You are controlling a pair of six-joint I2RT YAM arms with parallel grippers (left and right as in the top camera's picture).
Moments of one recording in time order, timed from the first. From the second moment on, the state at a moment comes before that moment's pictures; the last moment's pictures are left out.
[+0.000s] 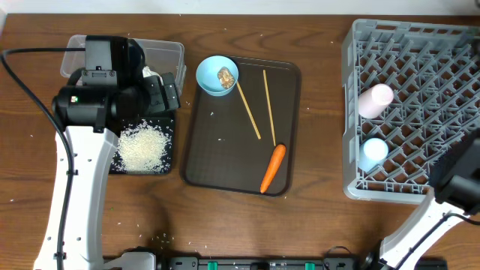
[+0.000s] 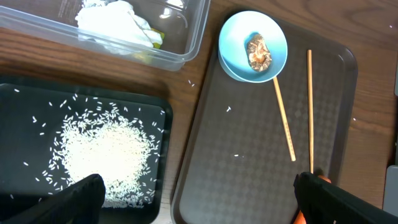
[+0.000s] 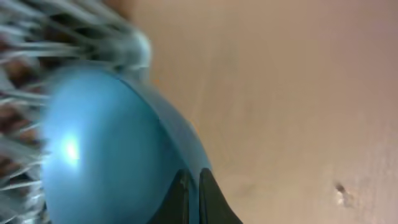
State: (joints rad) left arm -0.03 1.42 1.50 -1.09 0.12 -0.25; right arm -0.42 2.14 2.00 -0.37 0.60 -1.16
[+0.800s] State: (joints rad) left arm -0.03 1.42 1.50 -1.09 0.12 -0.25; right arm -0.09 2.15 2.00 -0.41 0.80 -0.89
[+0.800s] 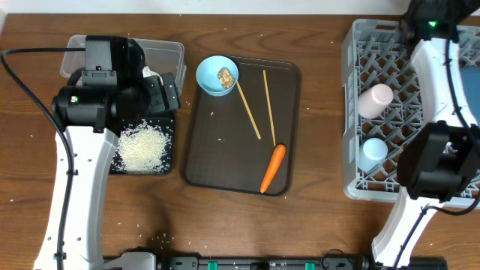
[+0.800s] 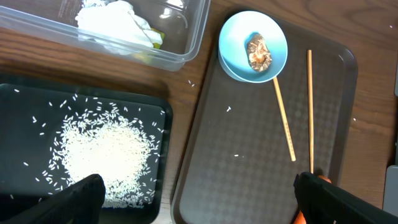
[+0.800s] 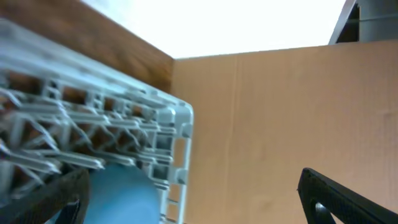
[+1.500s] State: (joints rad) left arm -0.03 1.42 1.50 -1.09 0.12 -0.25; right arm 0.25 2.13 2.00 -0.79 0.17 -0.17
